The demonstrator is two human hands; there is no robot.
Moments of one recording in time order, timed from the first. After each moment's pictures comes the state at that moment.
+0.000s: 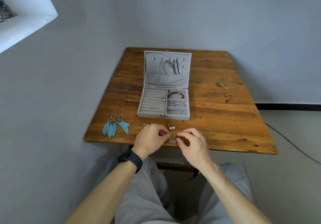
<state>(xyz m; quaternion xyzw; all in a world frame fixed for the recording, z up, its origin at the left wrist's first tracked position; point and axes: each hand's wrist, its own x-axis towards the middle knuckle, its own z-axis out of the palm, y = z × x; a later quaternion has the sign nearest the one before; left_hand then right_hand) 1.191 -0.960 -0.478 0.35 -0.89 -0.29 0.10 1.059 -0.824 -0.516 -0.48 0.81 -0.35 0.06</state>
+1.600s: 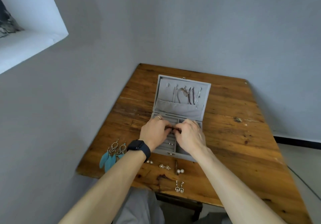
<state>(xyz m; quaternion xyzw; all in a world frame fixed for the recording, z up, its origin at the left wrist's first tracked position) 1.117 -1.086 -0.458 0.36 -0.91 -0.18 0.13 0.989 -0.990 -0.457 -0.55 0.82 -0.17 0.04</state>
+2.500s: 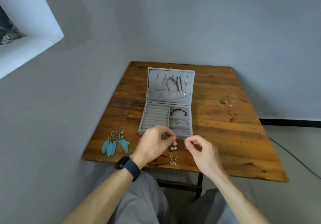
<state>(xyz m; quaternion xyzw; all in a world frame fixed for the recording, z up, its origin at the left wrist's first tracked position) 1.166 -0.990 -0.443 0.31 -0.87 -0.33 0.18 1.022 -0.842 -0.472 -0.42 0.78 -0.44 0.17</state>
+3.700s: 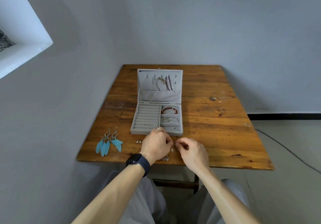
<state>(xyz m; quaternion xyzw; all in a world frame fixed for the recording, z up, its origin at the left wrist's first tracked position) 1.136 -0.958 -0.459 0.33 -0.92 -0.19 0.09 1.023 -0.840 -0.504 -0.40 0.84 -0.33 0.11</state>
